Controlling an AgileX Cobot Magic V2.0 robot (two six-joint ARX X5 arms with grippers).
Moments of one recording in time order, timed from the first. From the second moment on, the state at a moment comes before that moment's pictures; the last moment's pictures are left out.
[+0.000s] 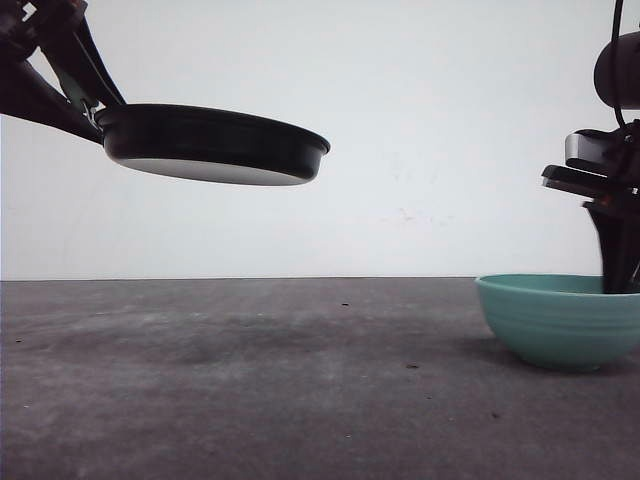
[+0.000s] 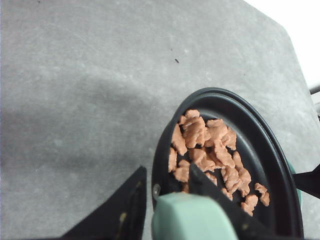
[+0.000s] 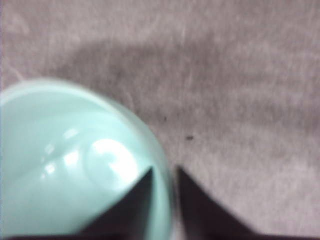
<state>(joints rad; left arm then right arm) -0.28 1.07 0.86 -0.37 0.30 -0.54 0.09 1.53 0.98 -0.68 -0.25 0.24</state>
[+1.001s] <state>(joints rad) -0.38 1.48 0.86 -0.09 0.28 -0.49 0.20 0.78 1.22 -0.80 -0.15 0.20</state>
